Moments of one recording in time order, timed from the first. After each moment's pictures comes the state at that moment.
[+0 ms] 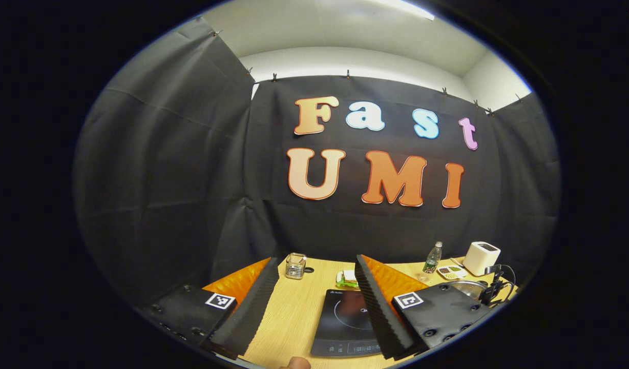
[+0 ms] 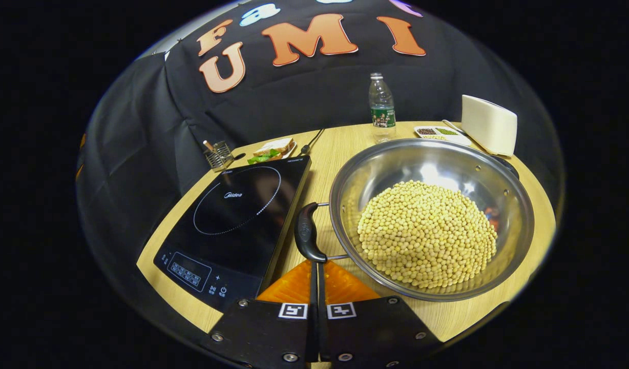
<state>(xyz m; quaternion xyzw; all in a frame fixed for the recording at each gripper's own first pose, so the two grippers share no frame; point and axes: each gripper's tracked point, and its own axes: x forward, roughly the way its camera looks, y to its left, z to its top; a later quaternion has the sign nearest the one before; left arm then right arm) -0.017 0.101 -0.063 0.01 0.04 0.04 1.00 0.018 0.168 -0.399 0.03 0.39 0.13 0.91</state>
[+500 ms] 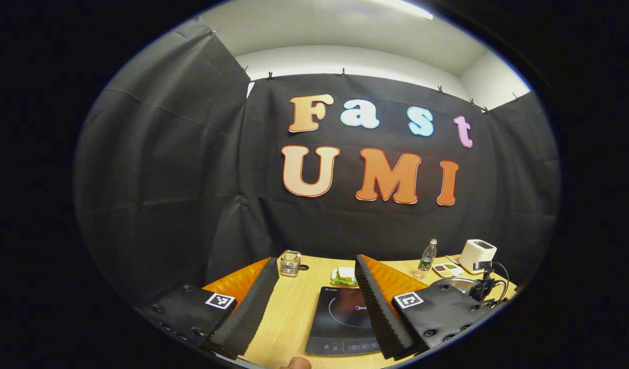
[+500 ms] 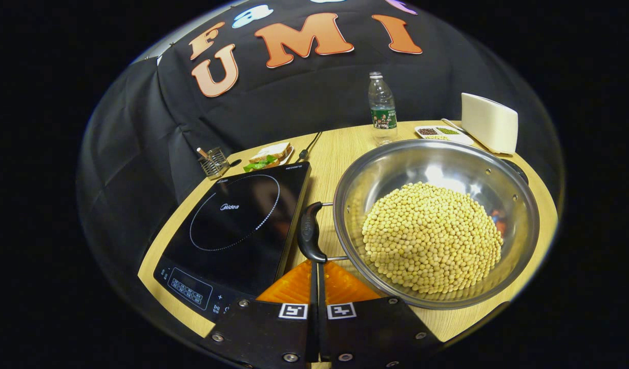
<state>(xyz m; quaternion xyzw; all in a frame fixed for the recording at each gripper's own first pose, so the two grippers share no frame) -0.019 0.089 -0.072 0.01 0.05 0.03 1.00 0.039 0.182 -0.404 0.04 0.39 0.12 0.91</state>
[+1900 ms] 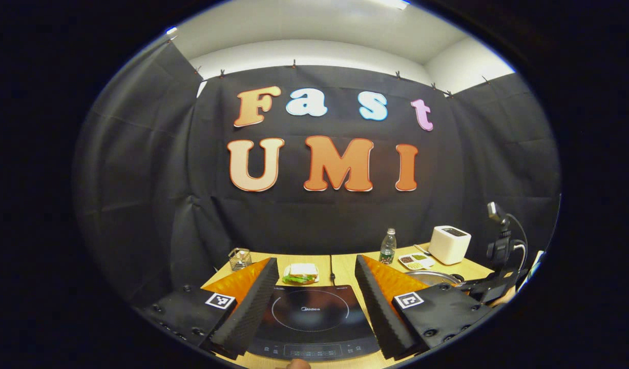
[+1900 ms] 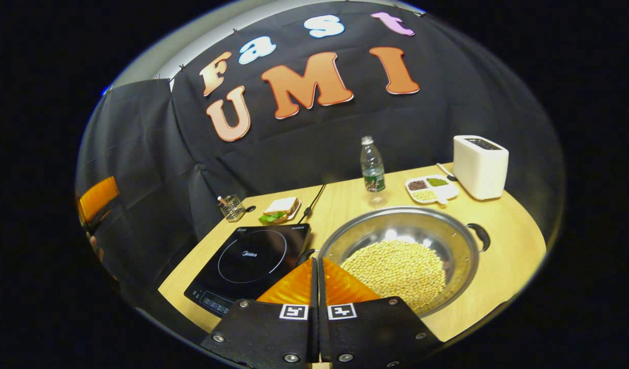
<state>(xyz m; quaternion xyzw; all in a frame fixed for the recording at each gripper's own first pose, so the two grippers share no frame) 0.016 -0.074 -0.116 0.05 0.08 -0.07 0.99 0.057 0.119 -0.266 0.07 0.27 0.14 0.95</state>
